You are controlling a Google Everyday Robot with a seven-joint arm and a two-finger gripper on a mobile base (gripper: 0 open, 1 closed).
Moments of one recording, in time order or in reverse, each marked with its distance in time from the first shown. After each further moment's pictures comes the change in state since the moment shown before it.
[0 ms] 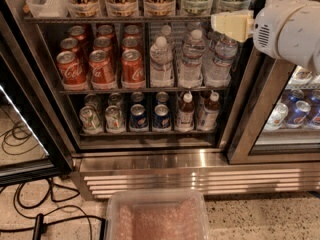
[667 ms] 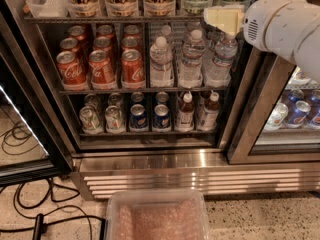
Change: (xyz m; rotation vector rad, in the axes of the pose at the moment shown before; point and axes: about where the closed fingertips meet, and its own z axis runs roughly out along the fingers) arm -0.008 -0.002 0.032 -0.001 -0.059 -0.015
